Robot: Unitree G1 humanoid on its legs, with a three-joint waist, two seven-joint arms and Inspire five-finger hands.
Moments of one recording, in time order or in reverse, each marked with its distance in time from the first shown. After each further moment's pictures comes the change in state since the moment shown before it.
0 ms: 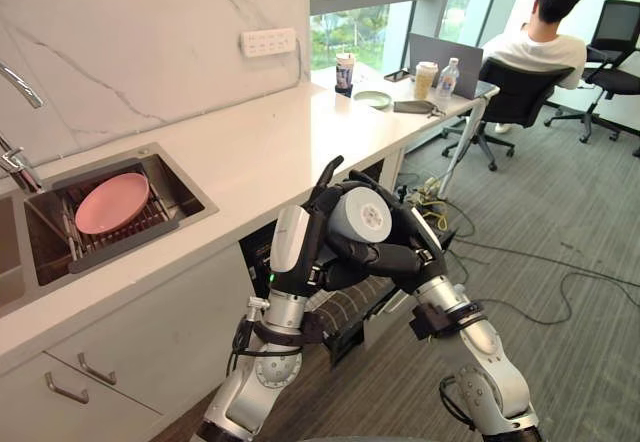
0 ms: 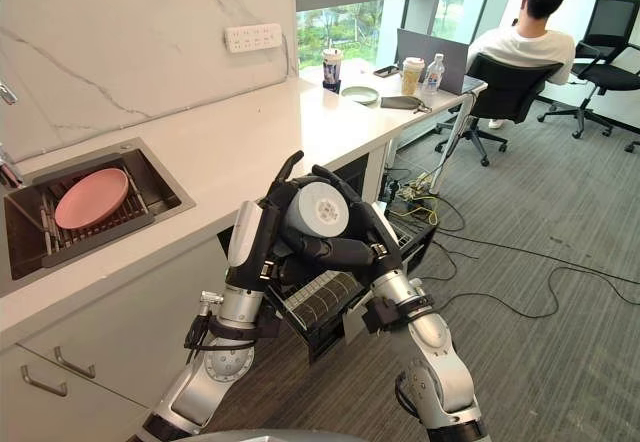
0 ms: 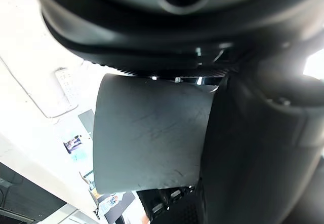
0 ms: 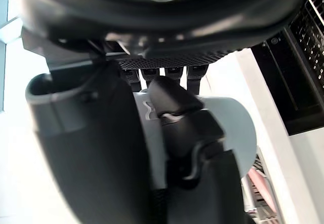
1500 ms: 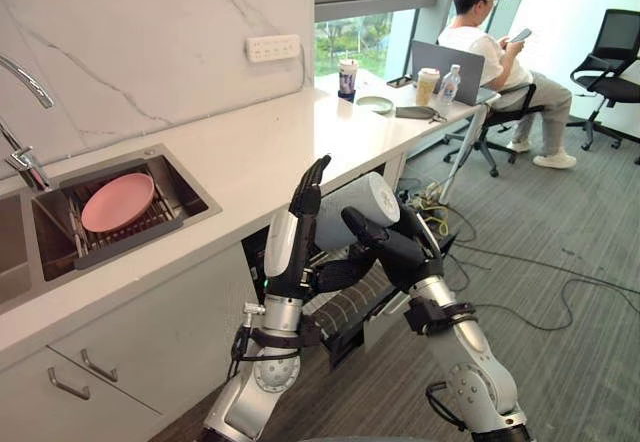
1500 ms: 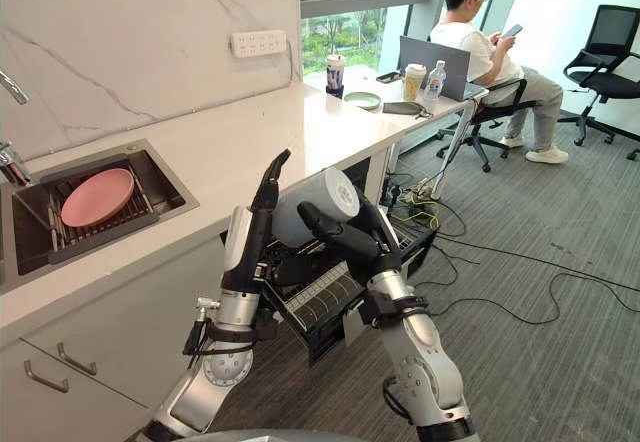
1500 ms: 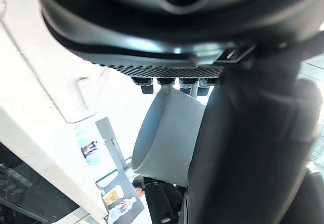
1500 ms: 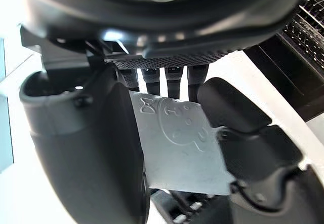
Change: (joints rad) left arm 0.048 -0.007 0.019 0.008 -0.079 0.026 0.041; right arm -0.009 0.099 -0.008 0.033 0.233 0.013 -0.136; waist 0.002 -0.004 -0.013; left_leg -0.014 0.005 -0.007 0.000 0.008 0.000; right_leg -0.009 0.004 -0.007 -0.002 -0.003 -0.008
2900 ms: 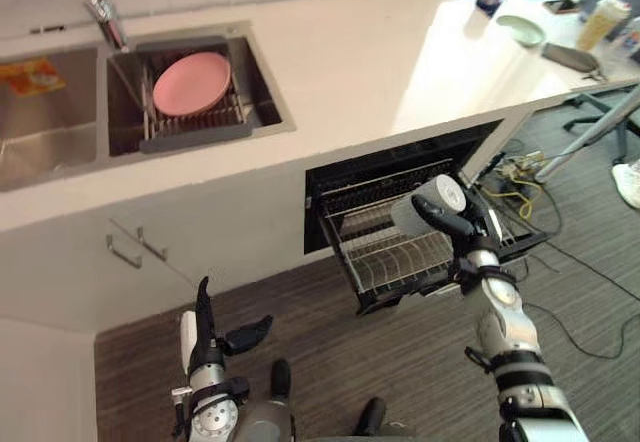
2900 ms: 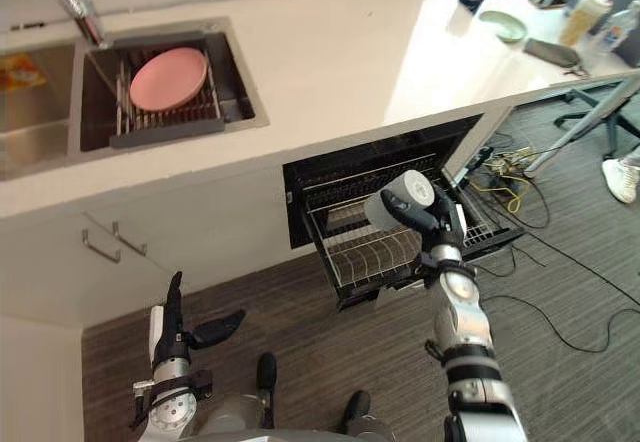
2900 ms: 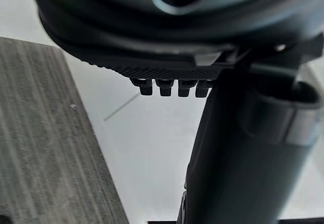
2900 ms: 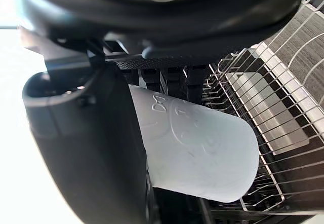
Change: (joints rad) left arm 0.169 0.020 0.356 0.401 -0.375 0.145 -0.025; right arm -0.519 -0.254 -0.255 0.772 -0.249 -0.082 -0.155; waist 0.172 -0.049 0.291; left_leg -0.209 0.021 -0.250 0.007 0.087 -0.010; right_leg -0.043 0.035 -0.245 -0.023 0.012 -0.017
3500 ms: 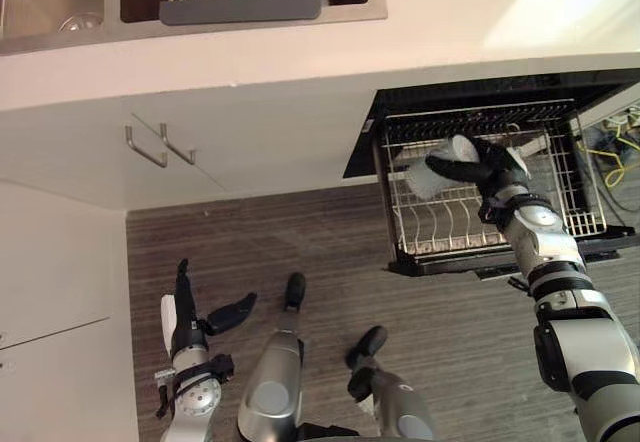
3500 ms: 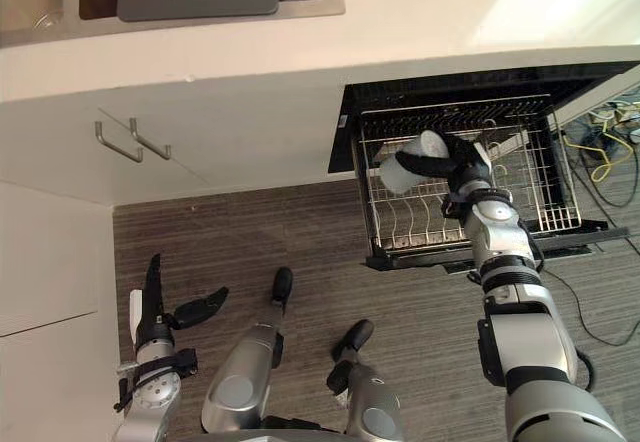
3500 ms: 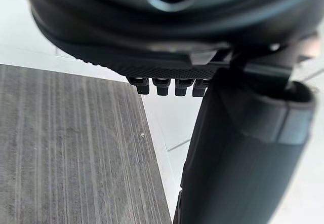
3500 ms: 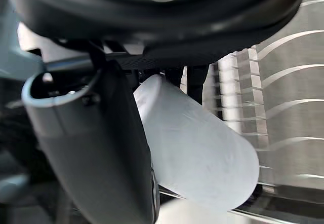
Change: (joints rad) left arm -0.055 0.035 0.034 -0.011 -0.098 -0.032 0.008; right arm -0.312 -0.193 0.127 0.401 -0.075 0.081 0.182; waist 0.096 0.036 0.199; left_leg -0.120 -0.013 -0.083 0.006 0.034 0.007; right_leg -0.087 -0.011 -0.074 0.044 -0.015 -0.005
